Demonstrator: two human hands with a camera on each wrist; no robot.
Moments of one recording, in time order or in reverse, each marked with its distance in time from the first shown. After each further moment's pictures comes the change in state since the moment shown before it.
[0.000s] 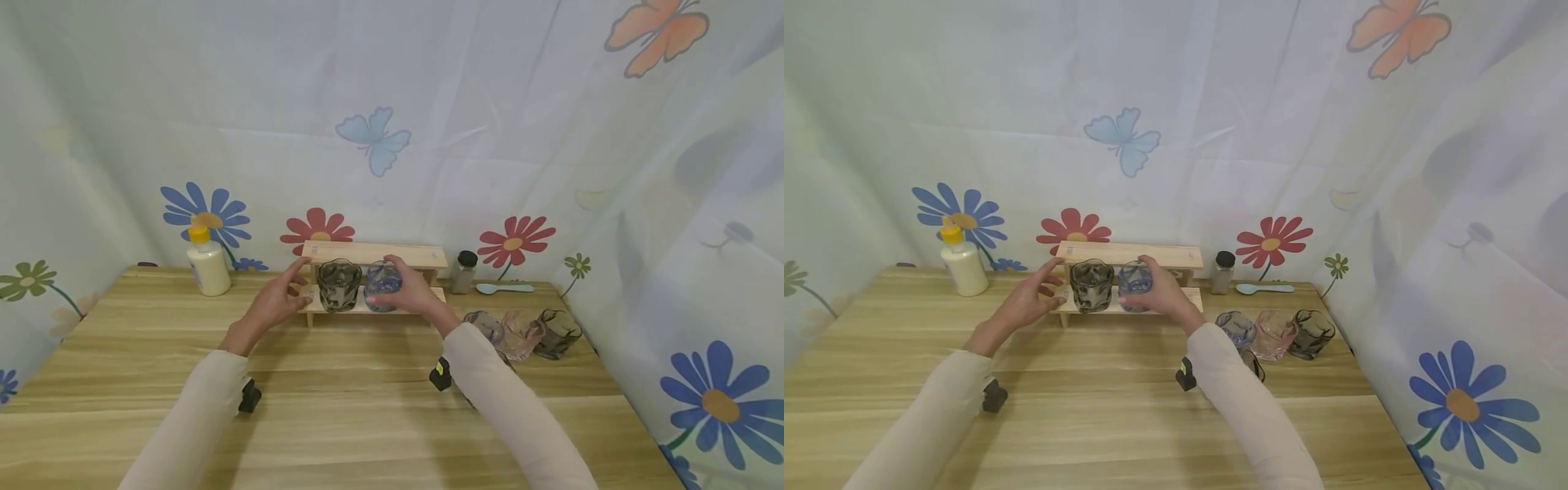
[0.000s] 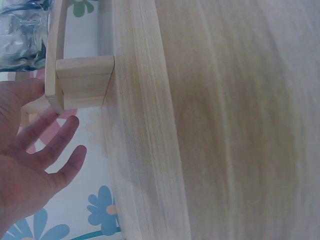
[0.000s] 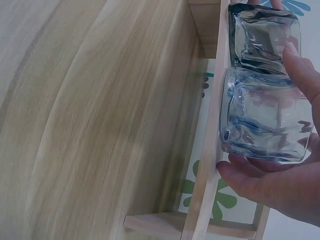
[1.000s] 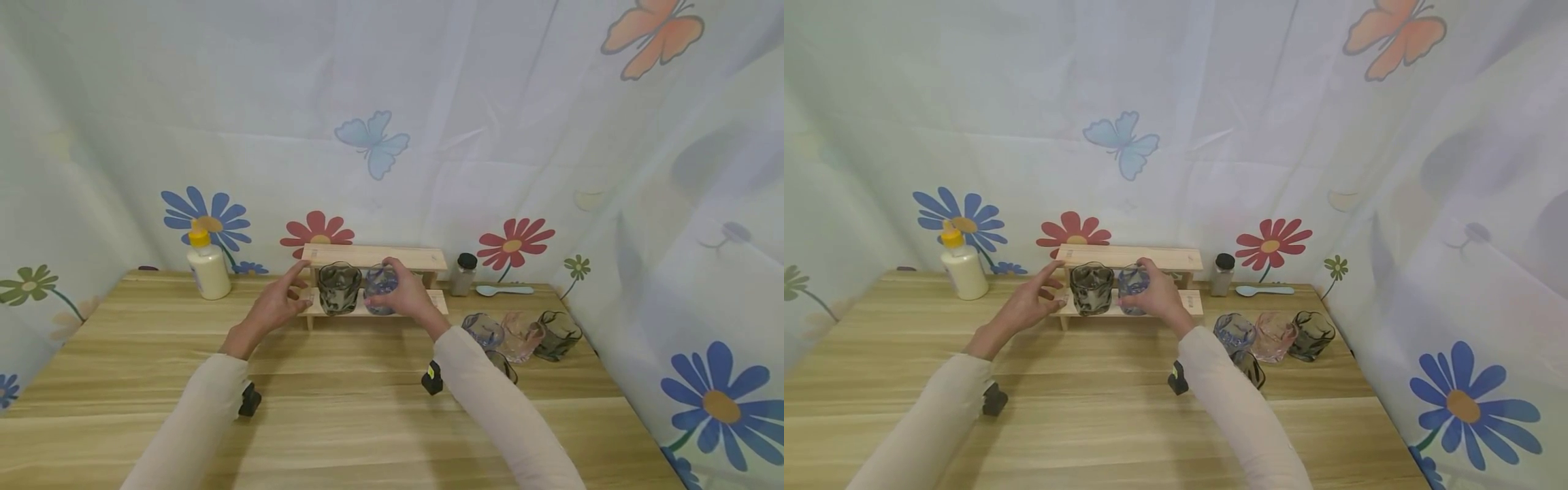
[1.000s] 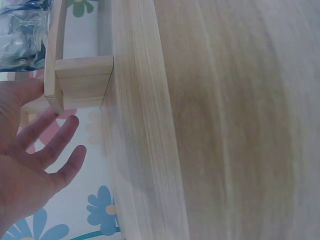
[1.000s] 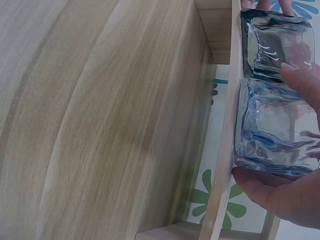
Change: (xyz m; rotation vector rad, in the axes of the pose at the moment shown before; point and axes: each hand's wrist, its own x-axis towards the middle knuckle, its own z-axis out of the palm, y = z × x) left_hand 0.001 -0.001 0.000 -0.004 0.009 0.018; right_hand 0.006 -0.001 0.013 -0.036 0.126 0.045
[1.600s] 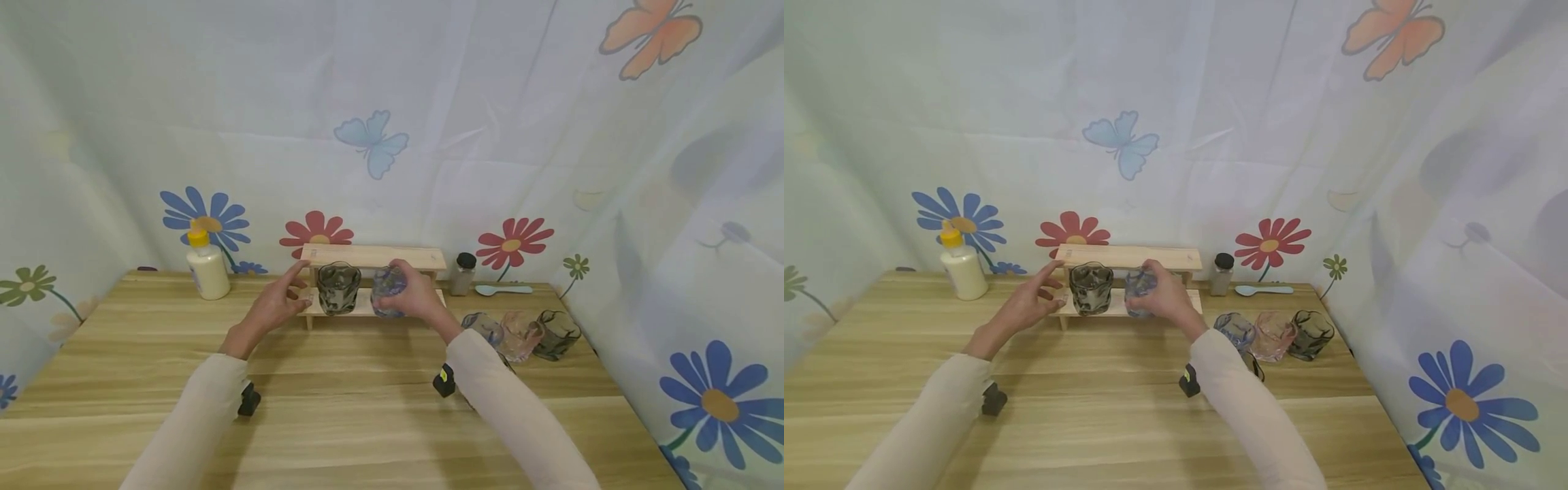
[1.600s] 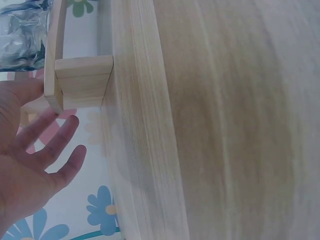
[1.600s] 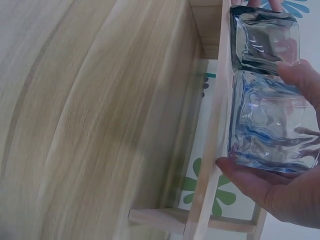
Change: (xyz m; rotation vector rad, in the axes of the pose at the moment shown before) left_hand -0.002 0.000 -0.001 0.003 -0.005 -0.001; right_hand -0.014 0.002 -0.017 -0.040 0.005 -0.015
